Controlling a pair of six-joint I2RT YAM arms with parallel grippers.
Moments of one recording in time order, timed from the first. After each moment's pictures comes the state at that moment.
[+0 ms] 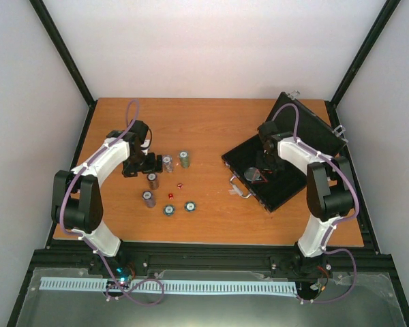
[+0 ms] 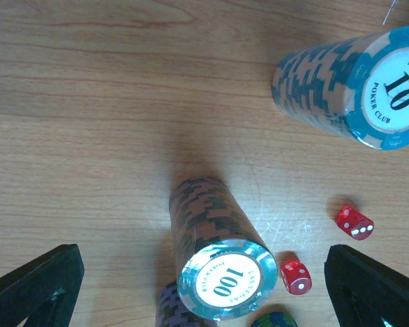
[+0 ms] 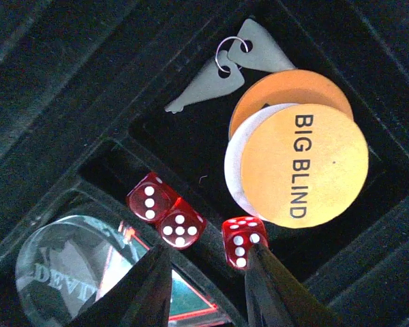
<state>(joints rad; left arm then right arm) -0.20 1.63 1.20 -0.96 0.07 -0.34 0.28 1.79 1.22 -0.77 0.10 0.40</state>
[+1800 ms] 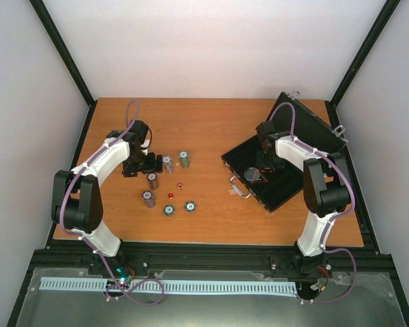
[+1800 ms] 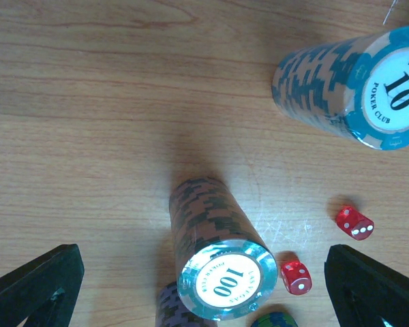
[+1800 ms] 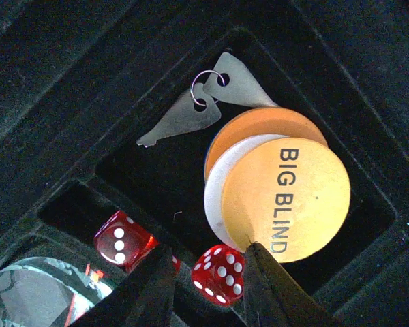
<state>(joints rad) -0.20 1.63 1.20 -0.96 0.07 -0.34 0.28 1.85 1.25 -0.76 0.18 0.36</state>
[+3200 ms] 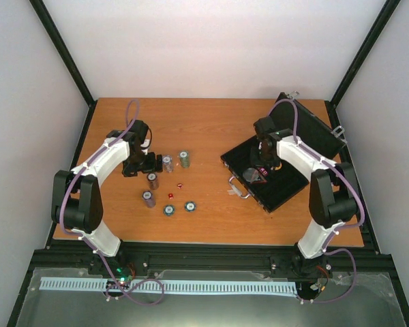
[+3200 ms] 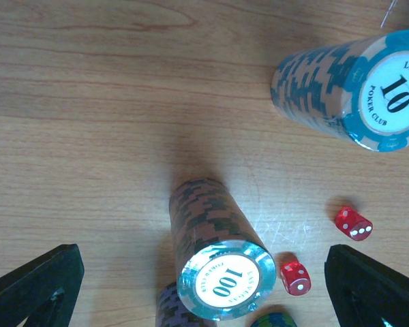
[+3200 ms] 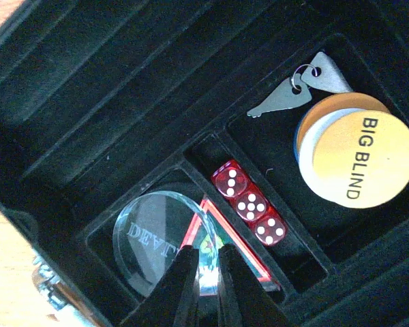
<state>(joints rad) -0.20 1.63 1.20 -0.96 0.07 -0.34 0.33 1.72 1.25 -0.80 0.04 0.39</state>
